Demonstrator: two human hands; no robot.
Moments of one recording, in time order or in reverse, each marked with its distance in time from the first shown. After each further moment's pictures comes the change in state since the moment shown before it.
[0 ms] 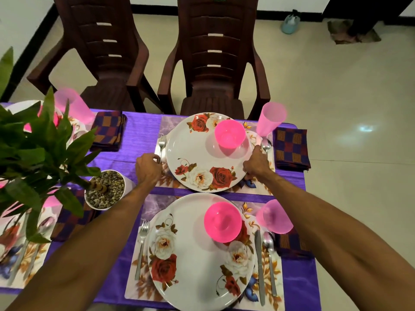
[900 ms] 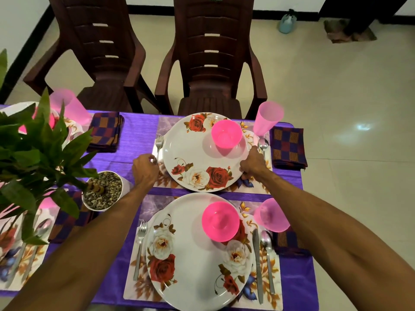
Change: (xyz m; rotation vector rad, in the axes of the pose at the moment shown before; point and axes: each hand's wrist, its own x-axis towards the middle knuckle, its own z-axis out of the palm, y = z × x) left_hand -0.010 0.004 -0.006 -0.019 0.014 0.000; right_hand 0.000 0.002 -0.001 -0.006 -0.032 -0.006
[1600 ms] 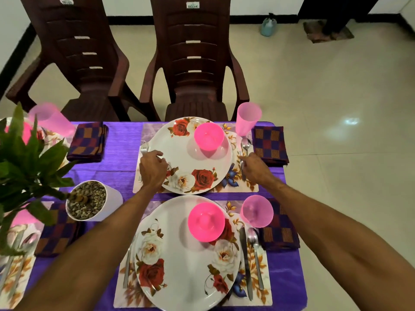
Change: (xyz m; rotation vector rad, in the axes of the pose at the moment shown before) left_hand -0.029 0.062 0.024 -0.112 0.068 0.172; right_hand -0.002 0.060 -0.041 -0.418 -0.023 -0.348
